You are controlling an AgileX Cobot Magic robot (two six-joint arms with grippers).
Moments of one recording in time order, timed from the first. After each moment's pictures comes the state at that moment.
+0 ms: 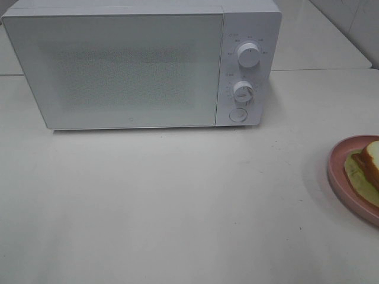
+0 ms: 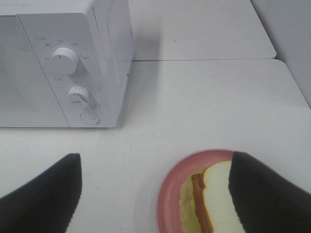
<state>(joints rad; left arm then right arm) 0.02 0.01 -0.52 -0.20 1.08 0.11 0.10 0.56 -0.53 -0.06 0.43 0.13</state>
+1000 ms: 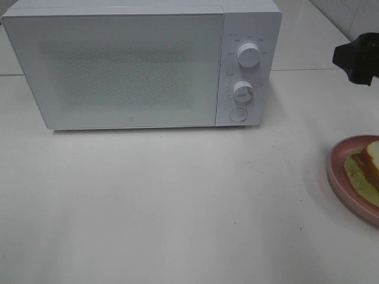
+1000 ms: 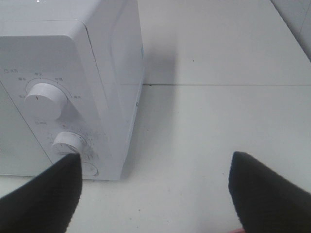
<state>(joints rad) 0.02 0.01 -0.52 -0.20 1.08 0.11 0.11 1.12 -0.53 -0.05 -0.19 0.13</state>
